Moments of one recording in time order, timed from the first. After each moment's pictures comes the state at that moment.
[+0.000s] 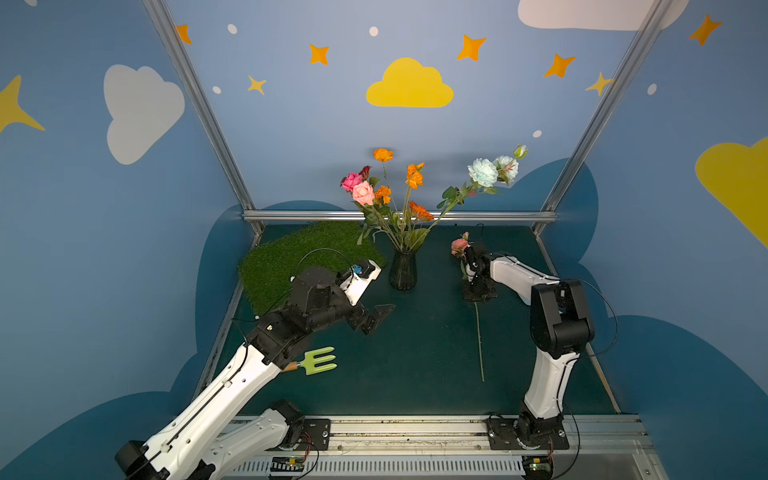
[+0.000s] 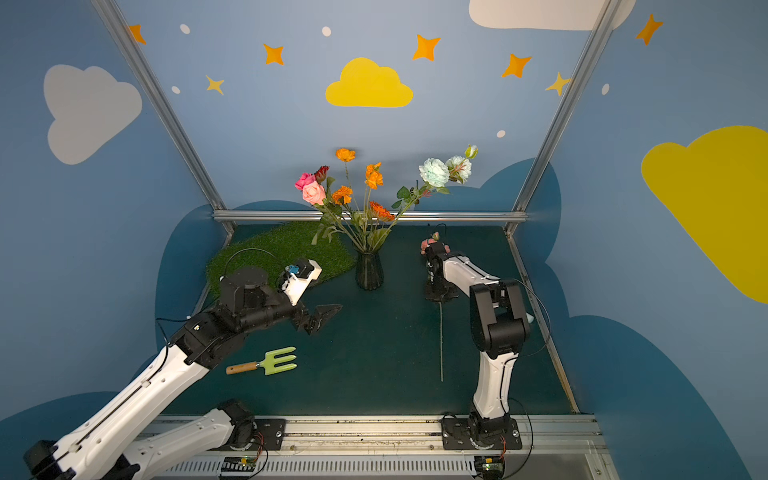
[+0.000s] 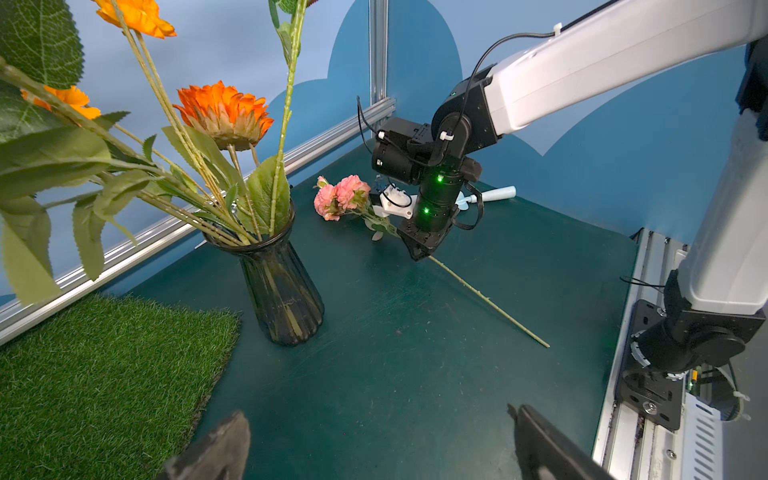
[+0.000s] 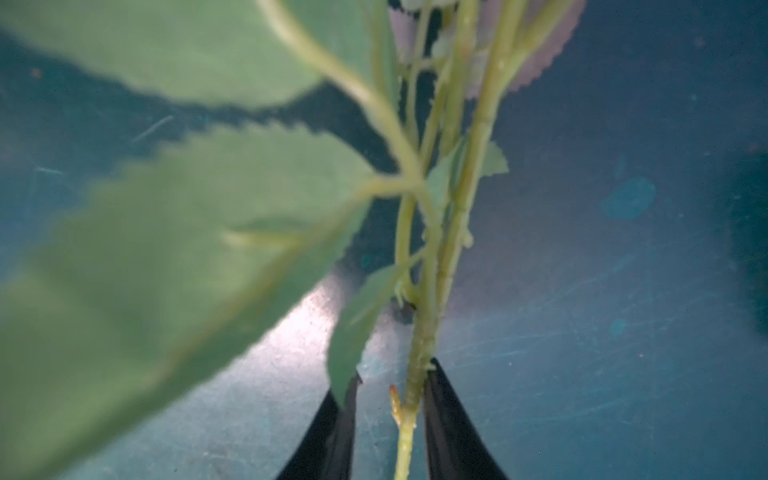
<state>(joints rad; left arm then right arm) -0.60 0.95 1.04 -0.50 0.26 0.10 0.29 1.97 1.40 -0.84 0.11 0.18</state>
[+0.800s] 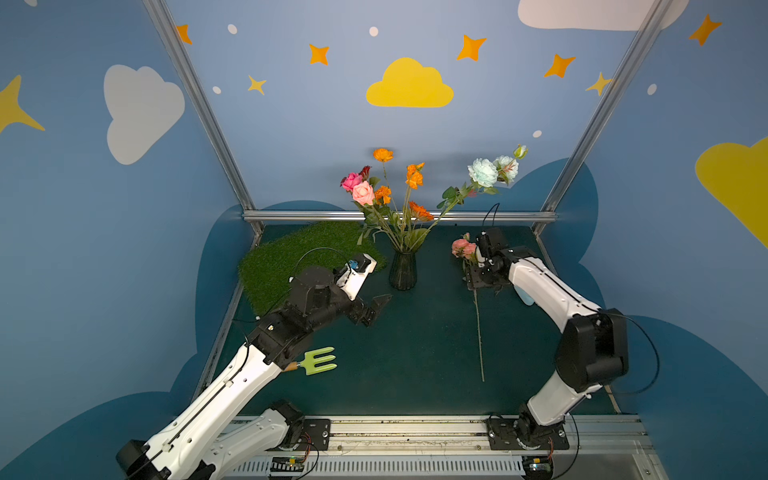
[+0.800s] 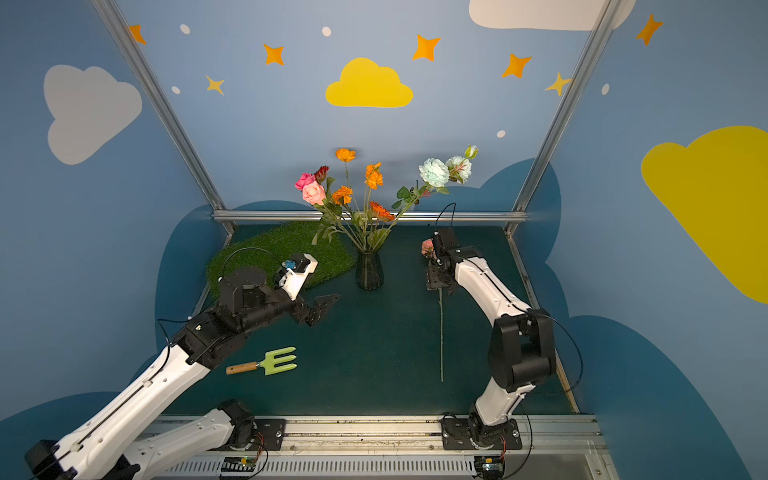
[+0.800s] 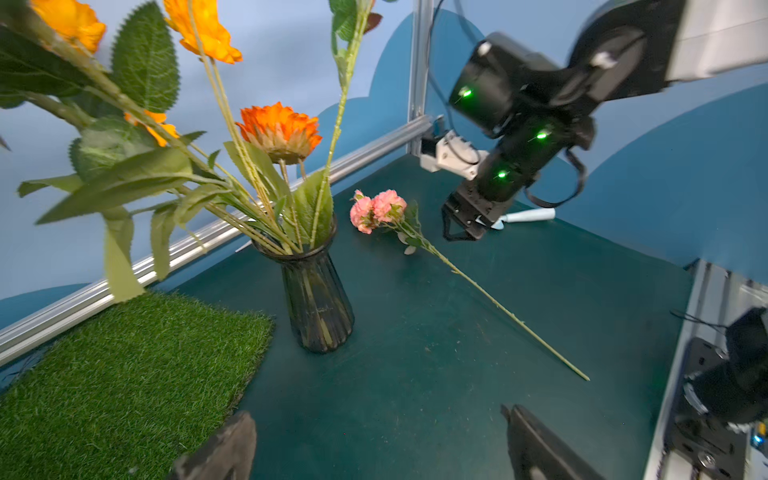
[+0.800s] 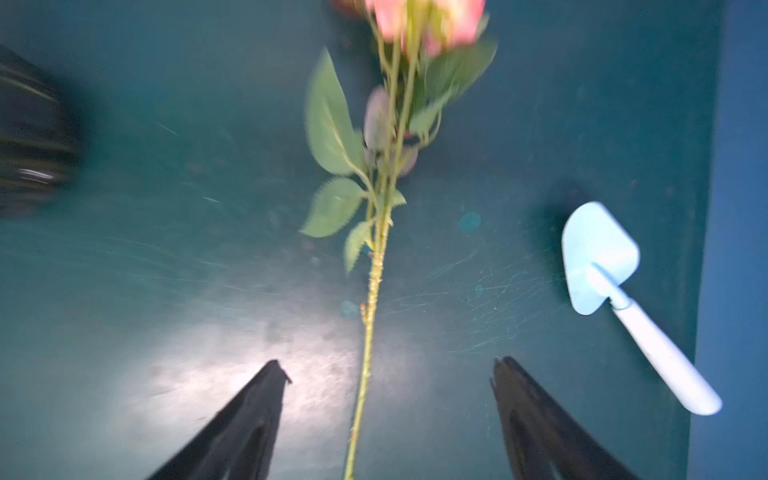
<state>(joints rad) -0.60 0.95 1.02 -0.42 0.13 0.06 0.33 1.63 1.38 -0.85 0.18 0.12</state>
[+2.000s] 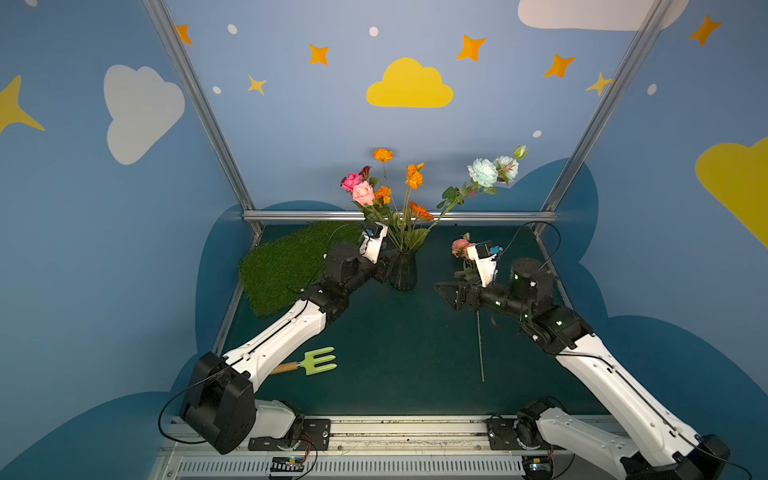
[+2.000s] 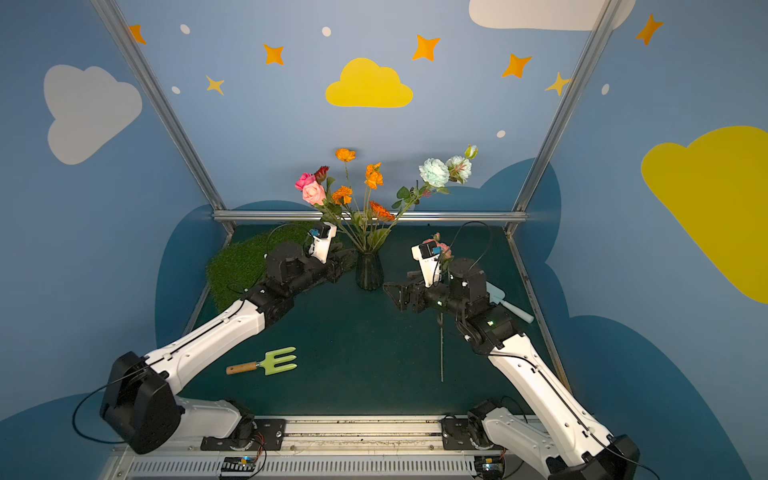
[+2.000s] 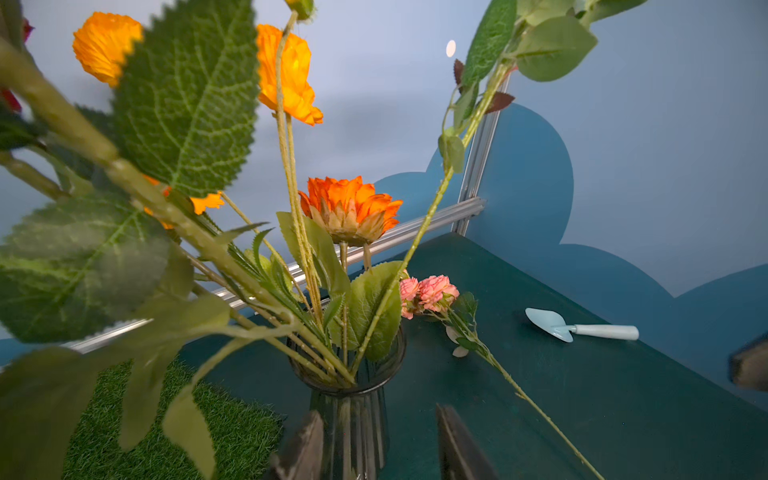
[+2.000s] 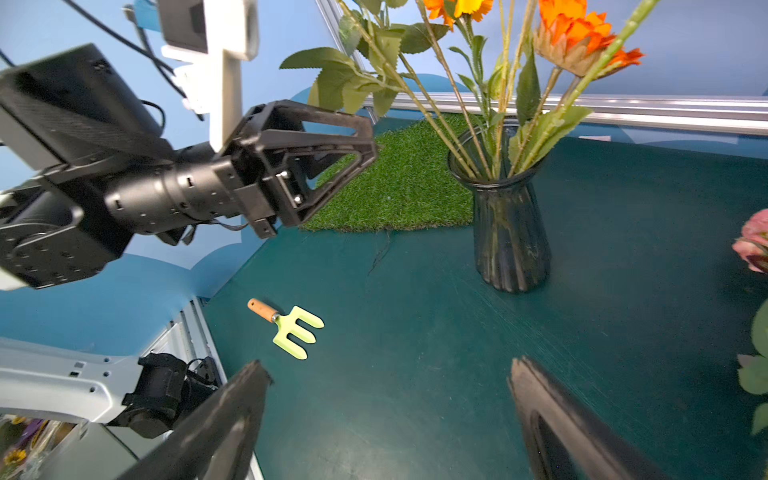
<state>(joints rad) -0.52 1.39 1.04 0.18 0.12 -0.07 0.54 1.00 0.98 -0.32 -0.43 0.27</state>
